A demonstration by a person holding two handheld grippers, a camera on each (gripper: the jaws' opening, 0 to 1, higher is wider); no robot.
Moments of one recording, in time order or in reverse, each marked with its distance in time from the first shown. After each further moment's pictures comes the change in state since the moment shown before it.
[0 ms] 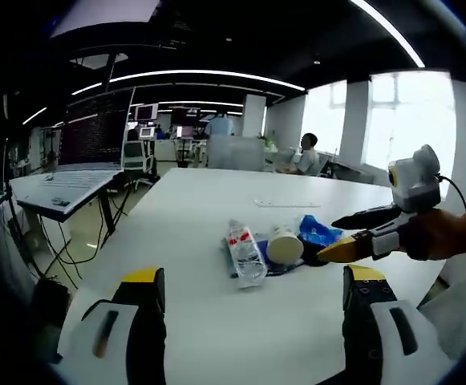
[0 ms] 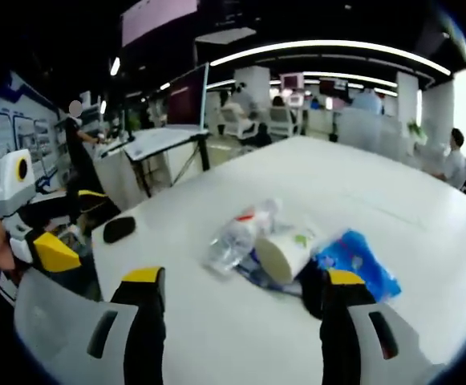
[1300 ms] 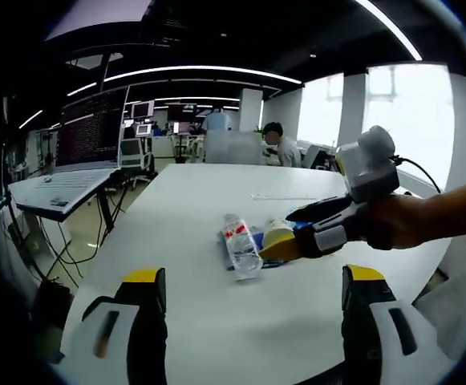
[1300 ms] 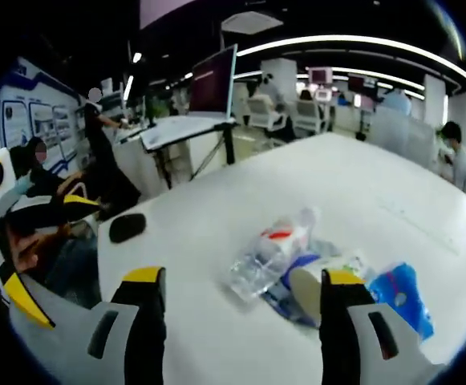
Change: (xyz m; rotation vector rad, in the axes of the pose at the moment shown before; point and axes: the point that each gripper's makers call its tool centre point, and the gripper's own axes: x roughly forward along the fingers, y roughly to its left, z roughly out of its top) left arm -0.006 -0.008 -0.008 0.024 0.039 -0.008; right arm 0.060 0.031 0.009 -0.067 0.060 0.121
